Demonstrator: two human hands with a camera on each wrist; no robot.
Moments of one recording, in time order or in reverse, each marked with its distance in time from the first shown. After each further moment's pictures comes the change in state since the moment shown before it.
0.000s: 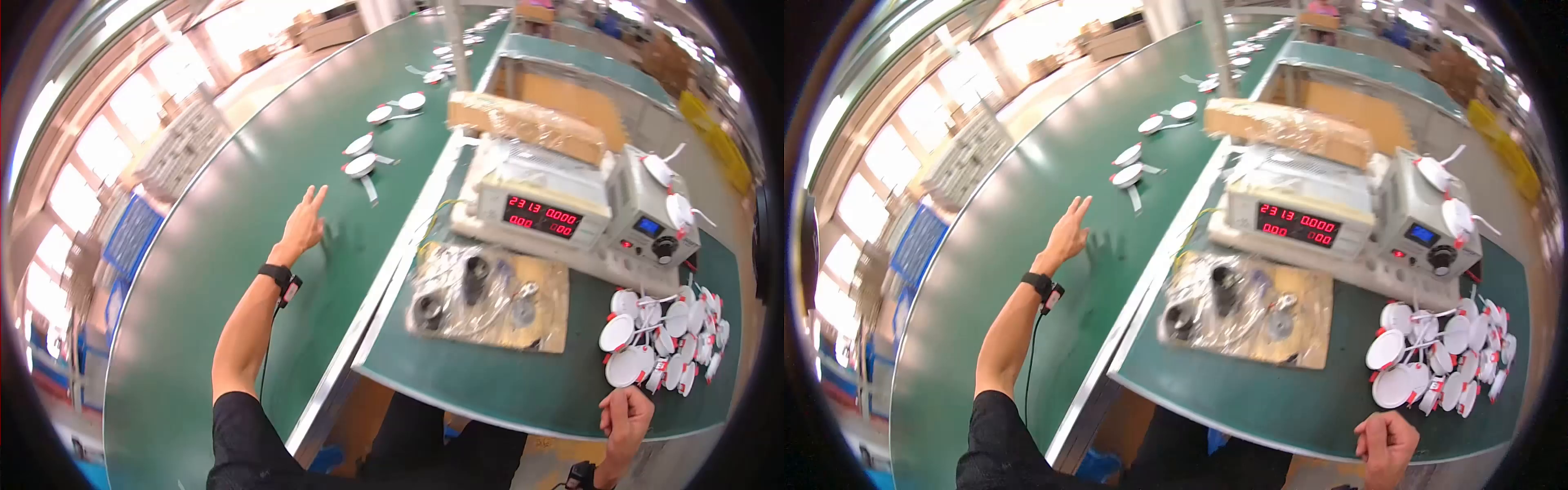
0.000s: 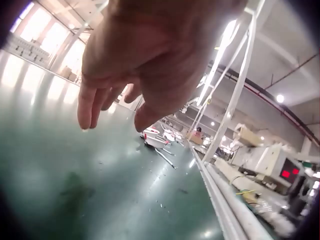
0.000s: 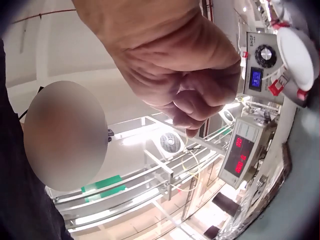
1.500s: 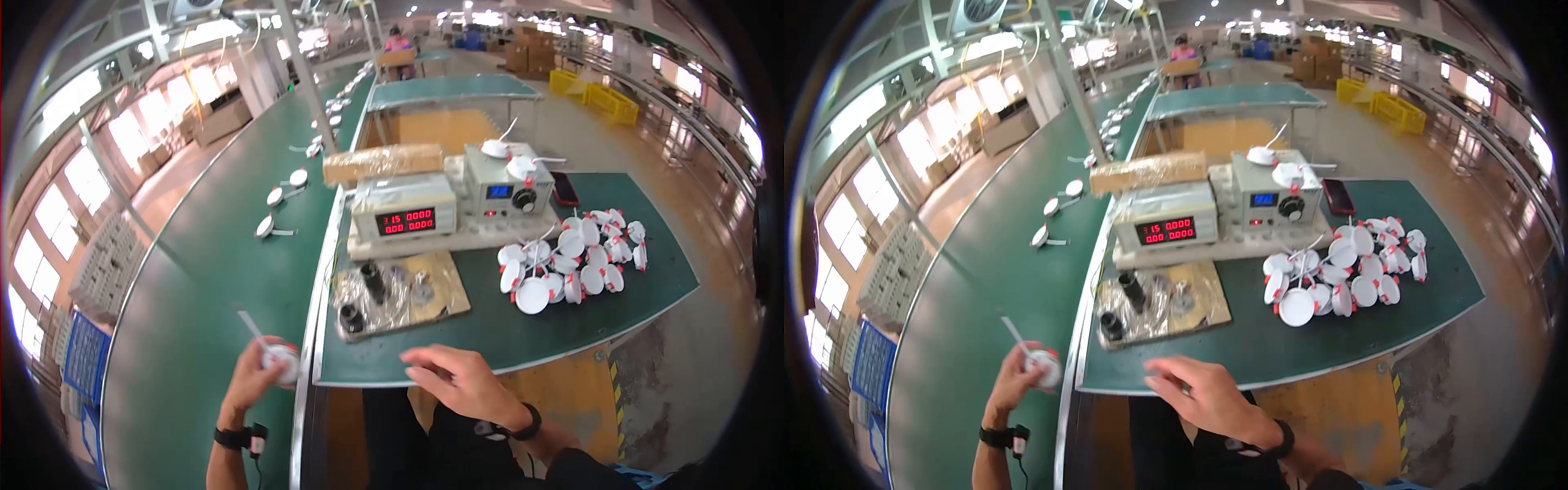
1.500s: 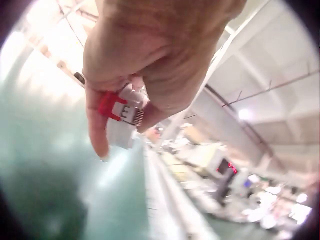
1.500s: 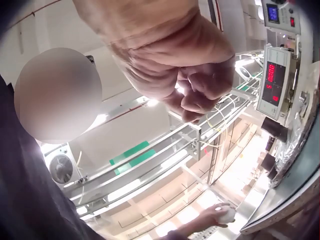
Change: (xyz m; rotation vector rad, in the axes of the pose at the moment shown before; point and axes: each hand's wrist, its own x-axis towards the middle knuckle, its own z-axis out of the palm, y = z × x) left_hand -0.194 0.155 -0.133 -1.216 -0.412 -0.199; right_hand -0.065 -0.077 0.108 0.016 -0.329 -0.469
